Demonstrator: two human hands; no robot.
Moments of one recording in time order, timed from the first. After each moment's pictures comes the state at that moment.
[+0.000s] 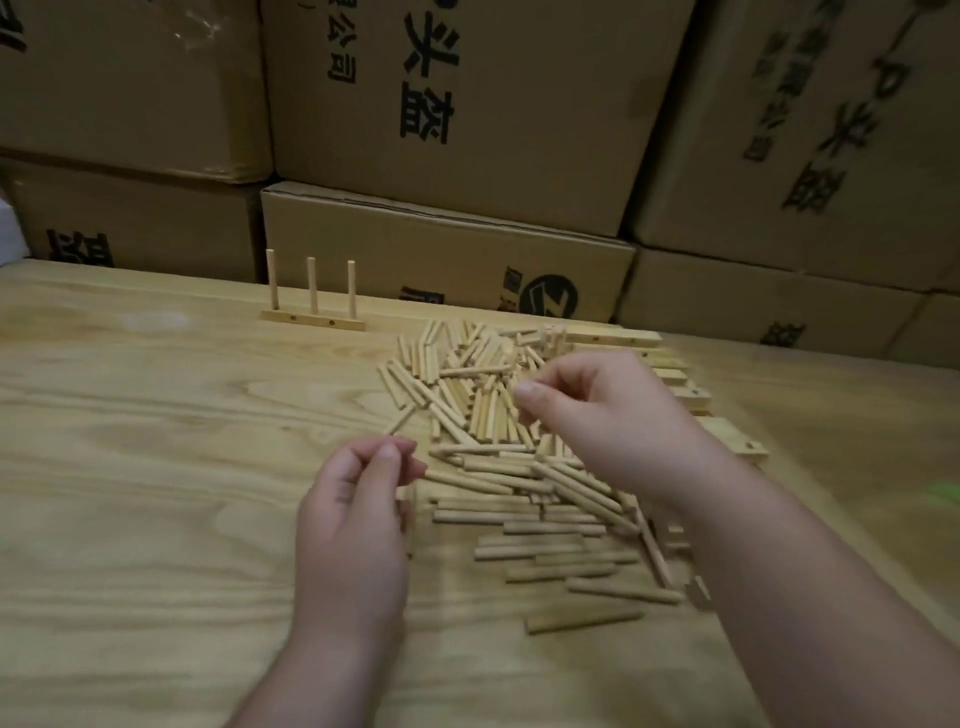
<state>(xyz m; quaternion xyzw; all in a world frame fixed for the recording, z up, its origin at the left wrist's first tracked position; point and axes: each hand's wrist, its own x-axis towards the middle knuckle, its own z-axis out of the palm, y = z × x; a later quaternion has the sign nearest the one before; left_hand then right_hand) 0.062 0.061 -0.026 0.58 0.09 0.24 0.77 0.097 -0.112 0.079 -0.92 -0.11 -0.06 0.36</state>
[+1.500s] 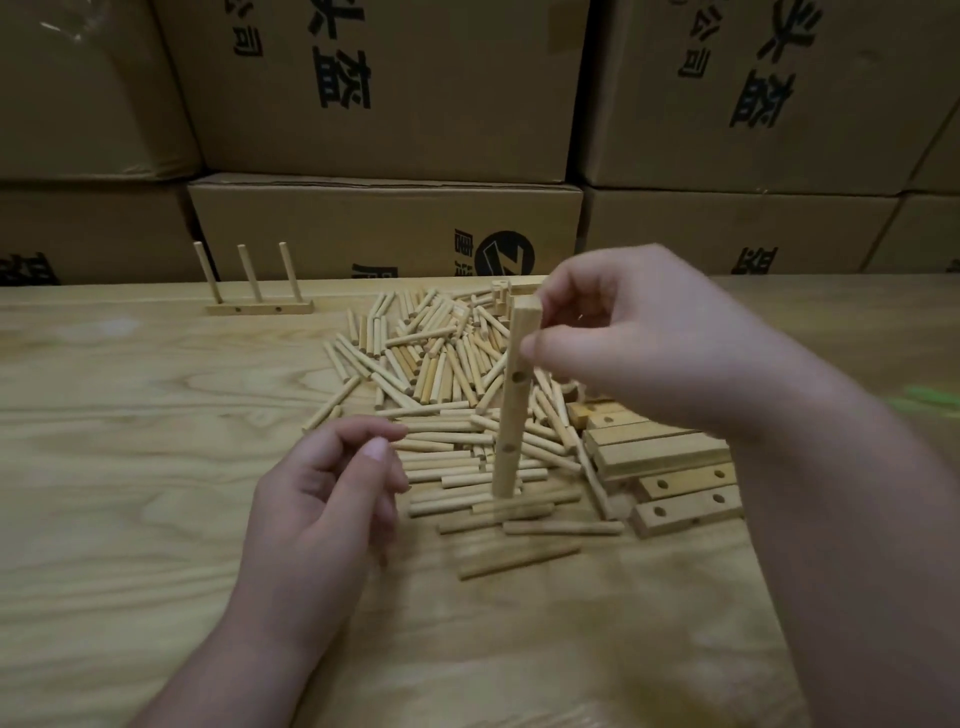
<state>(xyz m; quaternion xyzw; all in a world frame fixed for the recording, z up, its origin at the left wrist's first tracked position) 0.039 0.043 -0.026 0.68 -0.11 0.20 0.70 0.055 -0.178 0.112 -0.90 -0.15 -0.07 0.41</state>
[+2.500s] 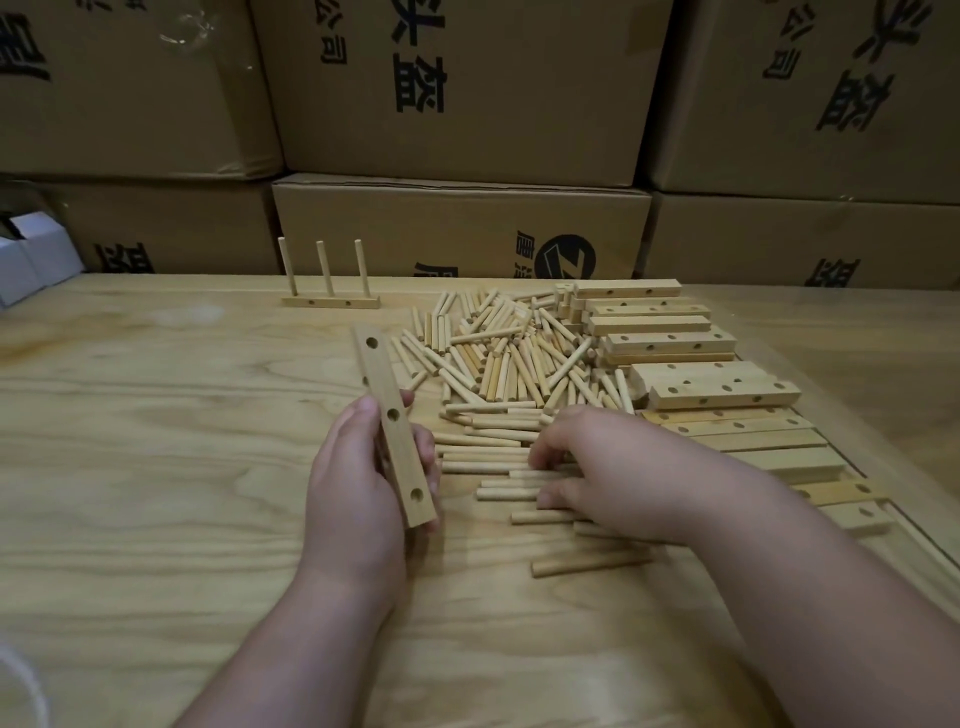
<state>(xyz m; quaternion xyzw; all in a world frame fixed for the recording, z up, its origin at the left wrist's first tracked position) 0.052 0.058 -0.017 0.54 0.03 0.12 0.83 0.083 -0.139 0.022 -0.98 -0.17 0.07 0.11</state>
